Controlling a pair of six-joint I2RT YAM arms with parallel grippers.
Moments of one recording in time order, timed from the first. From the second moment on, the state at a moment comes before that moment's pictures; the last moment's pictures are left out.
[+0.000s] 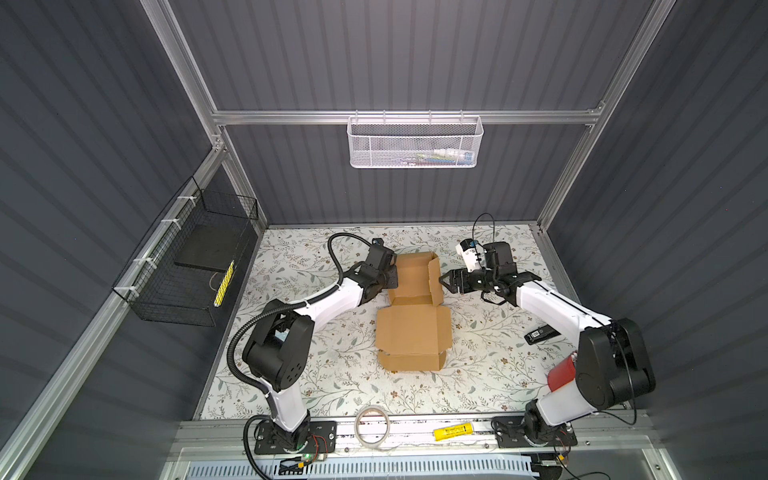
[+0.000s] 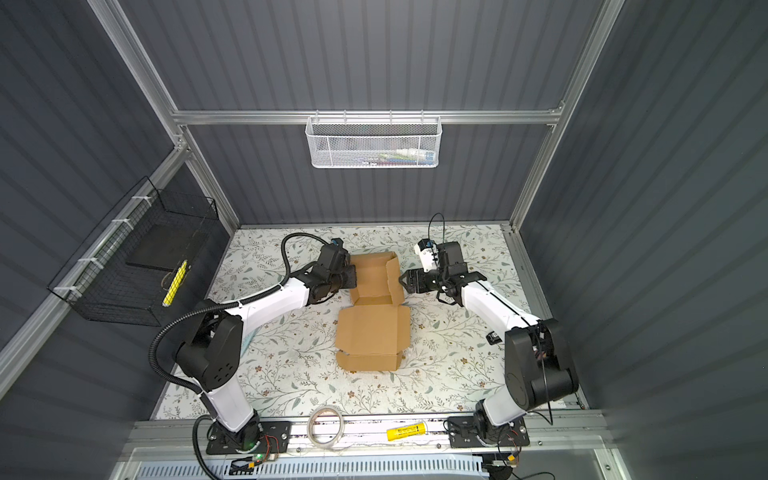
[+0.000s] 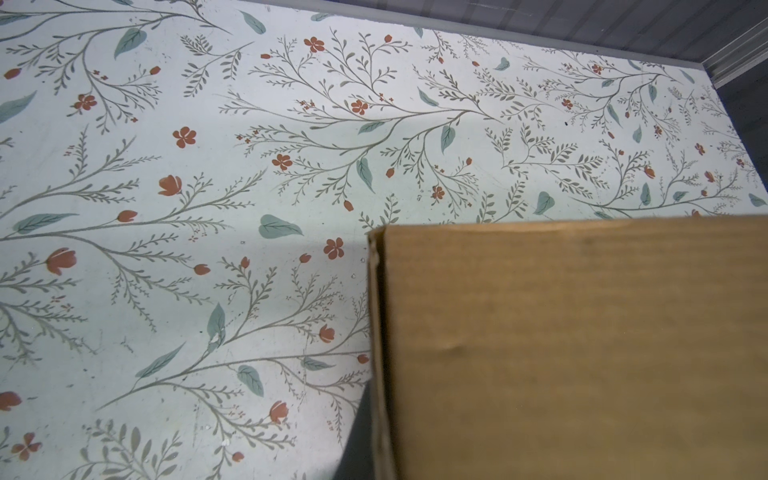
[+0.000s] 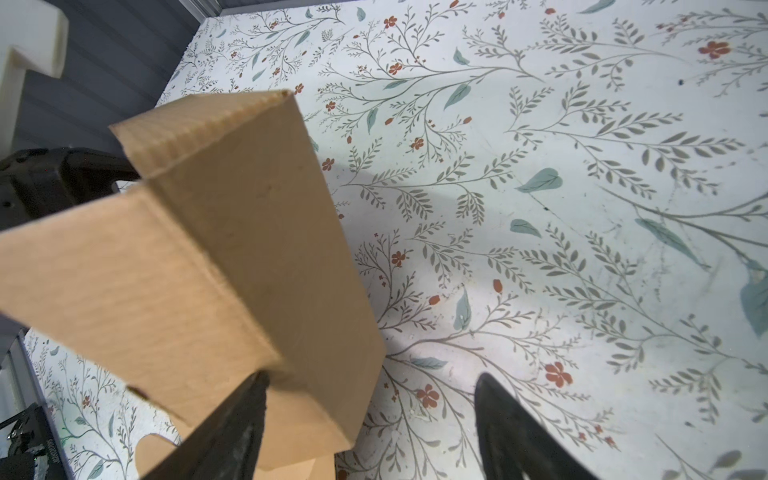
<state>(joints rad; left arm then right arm) -0.61 1.78 1.24 -0.22 -0.13 -0.46 0.29 1.54 1.02 -0.24 -0.43 0.14</state>
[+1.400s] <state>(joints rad) -0.61 1.79 1.28 -0.22 -0.10 -0.48 0.39 1.59 1.04 -0.20 -0.40 0.21</state>
